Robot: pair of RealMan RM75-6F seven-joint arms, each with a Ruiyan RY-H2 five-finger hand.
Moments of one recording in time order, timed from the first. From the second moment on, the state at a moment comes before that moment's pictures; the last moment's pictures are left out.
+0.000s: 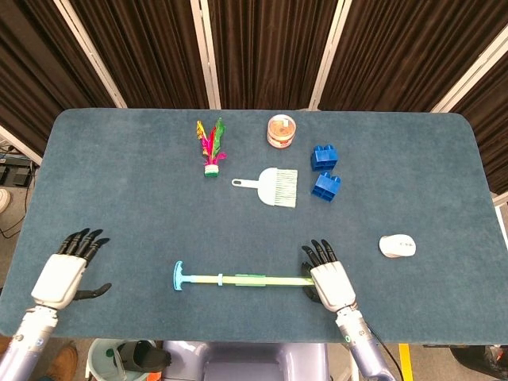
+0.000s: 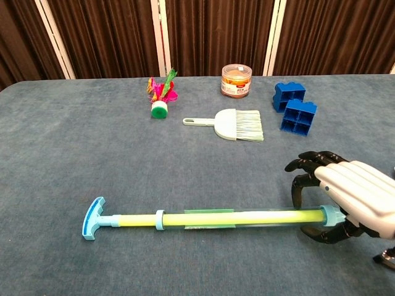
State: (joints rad) left arm -0.20 -1.29 0.03 -1.54 1.58 1.35 0.12; right arm 0.30 -1.75 0.03 -1.41 -1.49 1.25 -0.43
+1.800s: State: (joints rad) left arm -0.44 -1.86 0.04 -1.04 1.66 1.24 -0.20; right arm 0.31 -1.68 0.06 -1.46 -1.48 1.30 -0.41
